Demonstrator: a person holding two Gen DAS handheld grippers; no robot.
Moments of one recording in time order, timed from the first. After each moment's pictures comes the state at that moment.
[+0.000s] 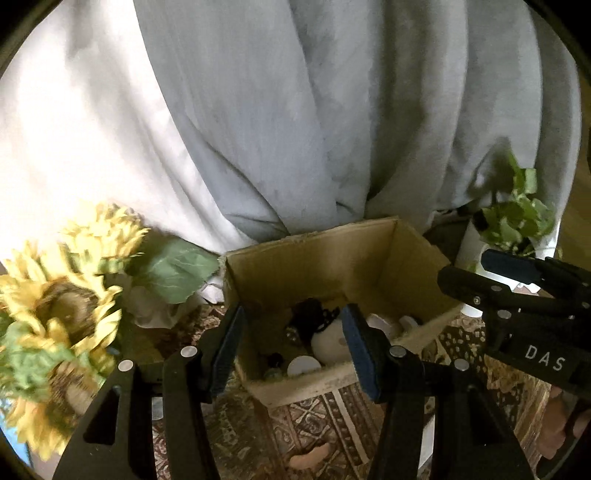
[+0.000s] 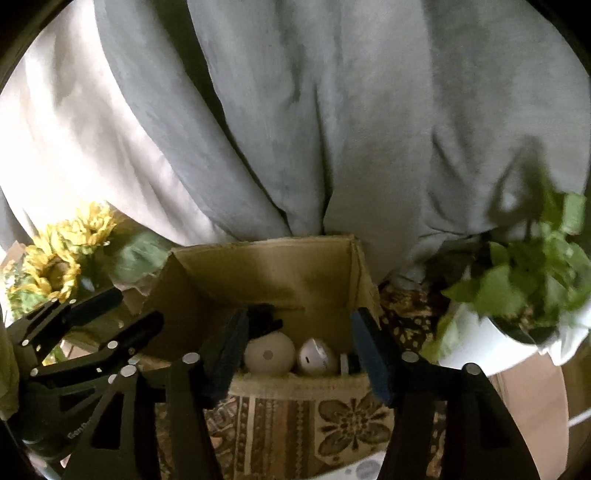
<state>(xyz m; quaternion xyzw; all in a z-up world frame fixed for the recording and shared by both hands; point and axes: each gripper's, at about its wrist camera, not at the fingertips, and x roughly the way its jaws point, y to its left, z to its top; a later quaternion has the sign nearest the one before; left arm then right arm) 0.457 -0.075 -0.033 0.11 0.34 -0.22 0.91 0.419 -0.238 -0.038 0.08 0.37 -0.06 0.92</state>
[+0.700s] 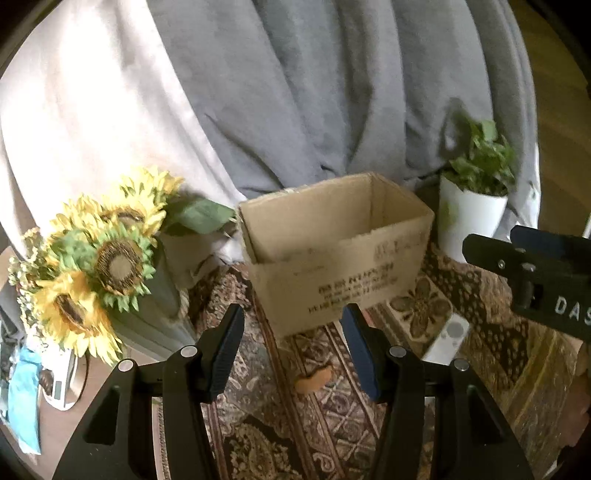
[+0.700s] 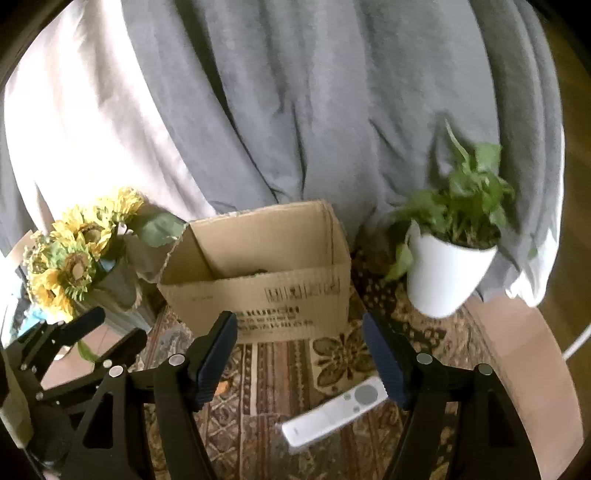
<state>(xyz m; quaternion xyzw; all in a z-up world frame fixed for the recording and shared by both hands) 0.345 -0.040 -0.060 0.15 0.31 -0.21 0.92 0.302 -0.208 -0.049 0.10 0.33 -0.11 0.93</state>
